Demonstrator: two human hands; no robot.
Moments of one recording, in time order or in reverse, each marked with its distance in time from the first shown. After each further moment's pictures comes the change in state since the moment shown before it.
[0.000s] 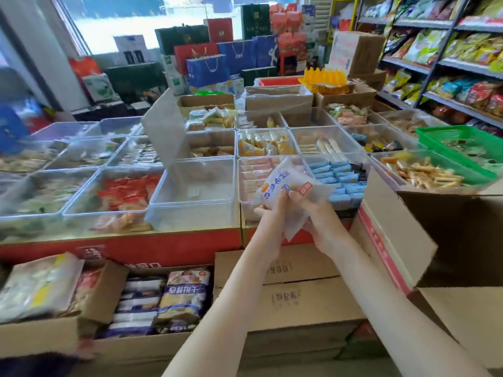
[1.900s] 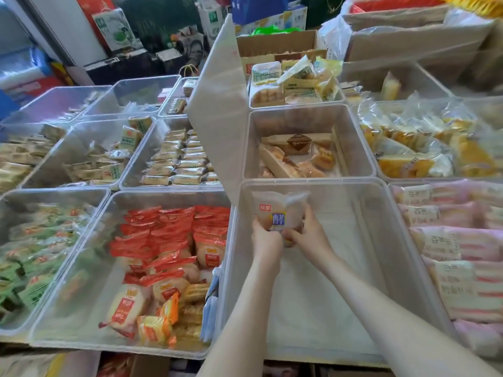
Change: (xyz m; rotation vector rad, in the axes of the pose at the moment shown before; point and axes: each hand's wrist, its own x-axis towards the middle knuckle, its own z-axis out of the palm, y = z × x) left_hand 0.499 0.040 -0.328 0.105 0.354 -0.090; right_hand 0.478 0.304 0.257 -0.551 -0.067 0.159
